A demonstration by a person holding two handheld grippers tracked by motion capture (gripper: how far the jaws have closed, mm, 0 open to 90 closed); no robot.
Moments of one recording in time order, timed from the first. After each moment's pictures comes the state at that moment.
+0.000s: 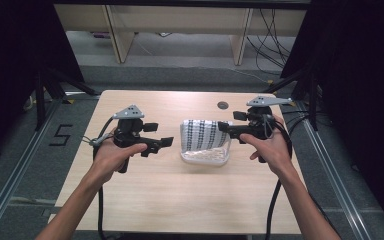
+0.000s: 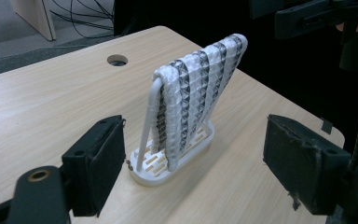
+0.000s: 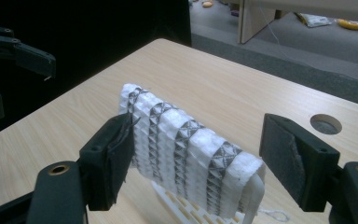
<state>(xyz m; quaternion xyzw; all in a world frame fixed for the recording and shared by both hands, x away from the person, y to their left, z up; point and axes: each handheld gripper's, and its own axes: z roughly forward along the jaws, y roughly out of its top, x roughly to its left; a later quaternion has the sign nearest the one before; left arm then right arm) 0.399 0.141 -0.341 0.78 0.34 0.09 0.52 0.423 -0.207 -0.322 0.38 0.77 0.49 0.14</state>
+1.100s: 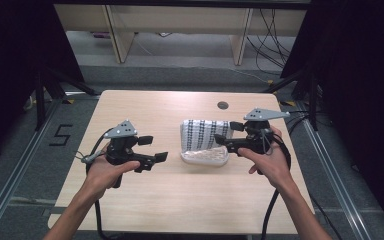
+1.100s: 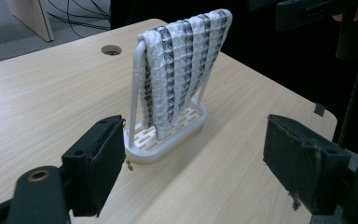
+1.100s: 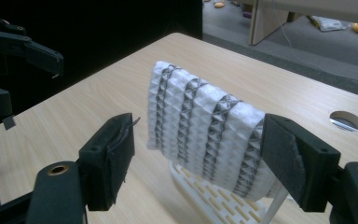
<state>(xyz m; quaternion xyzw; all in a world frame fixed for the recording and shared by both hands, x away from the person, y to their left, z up) 0.366 0.153 -0.358 0.78 0.33 0.09 0.52 0.396 -0.201 -0.334 0.35 0.78 0.49 0.15</state>
